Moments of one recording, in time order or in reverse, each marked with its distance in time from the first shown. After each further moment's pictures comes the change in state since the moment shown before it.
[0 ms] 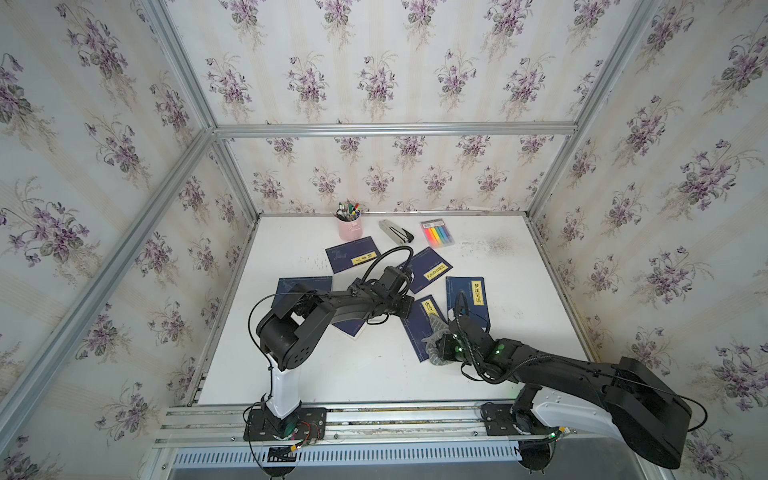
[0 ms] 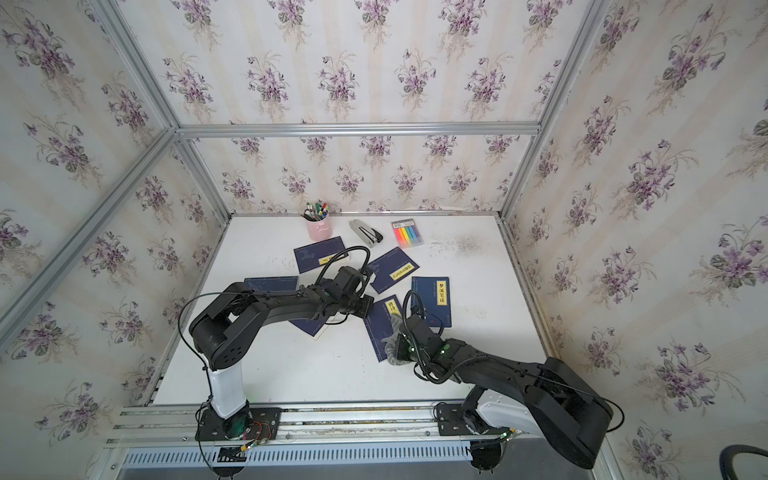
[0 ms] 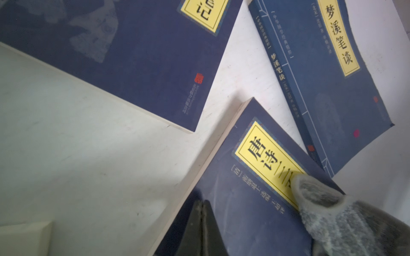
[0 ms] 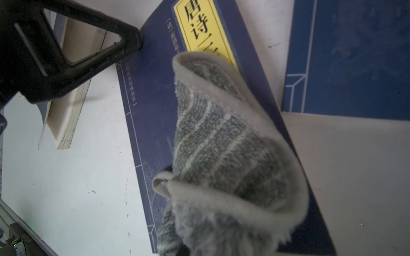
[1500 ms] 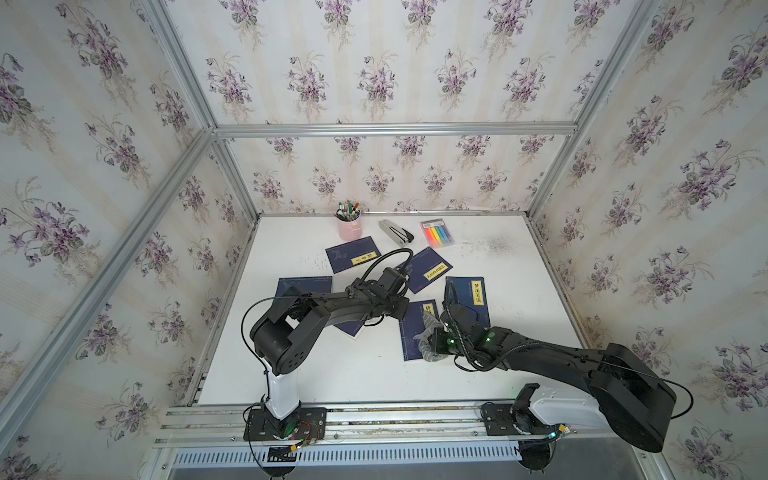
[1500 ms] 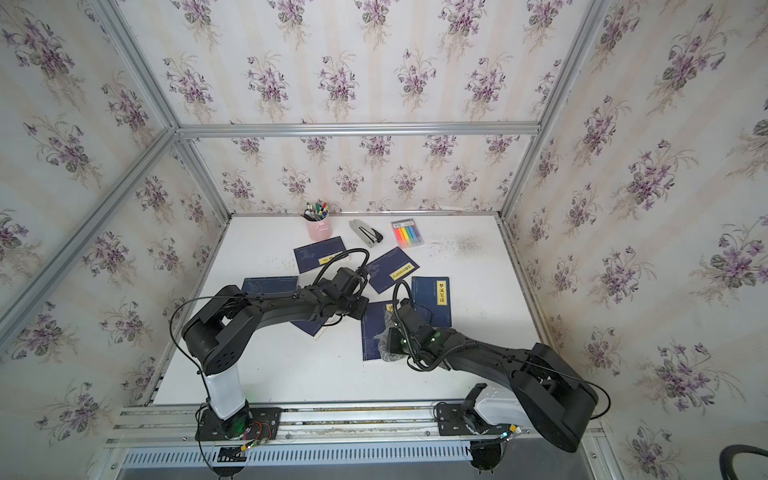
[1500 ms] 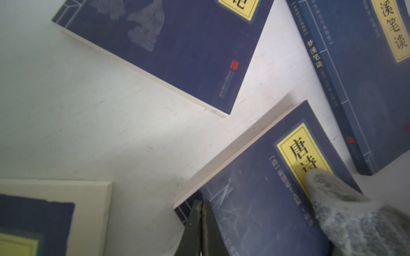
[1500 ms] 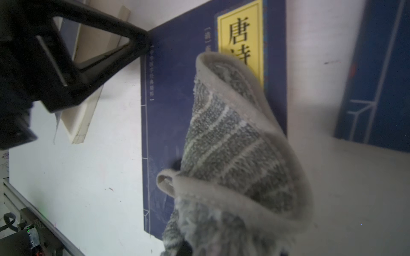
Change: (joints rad) left arm -0.003 -0.060 -0.018 -0.090 -0.137 0.037; right arm 0.014 0.108 0.133 -0.025 -0.084 -0.045
